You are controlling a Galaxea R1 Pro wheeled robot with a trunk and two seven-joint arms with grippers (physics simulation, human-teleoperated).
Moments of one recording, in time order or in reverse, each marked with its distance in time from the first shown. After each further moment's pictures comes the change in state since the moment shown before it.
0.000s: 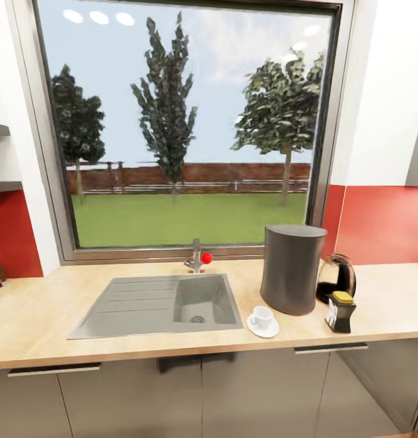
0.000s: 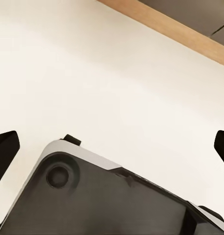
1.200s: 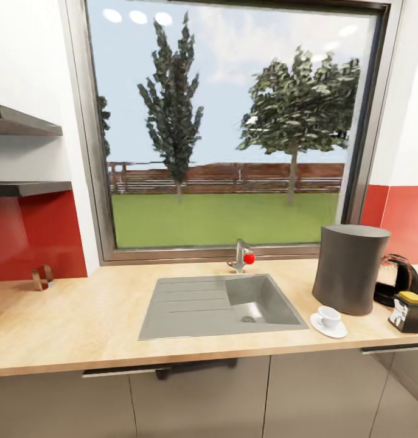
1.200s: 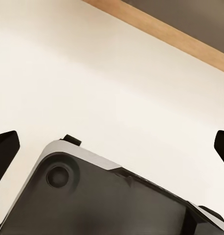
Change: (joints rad) left arm 0.000 0.000 0.000 0.000 -0.002 0.000 0.000; right arm 0.000 0.003 0.000 0.000 0.000 0.000 0.000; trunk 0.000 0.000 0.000
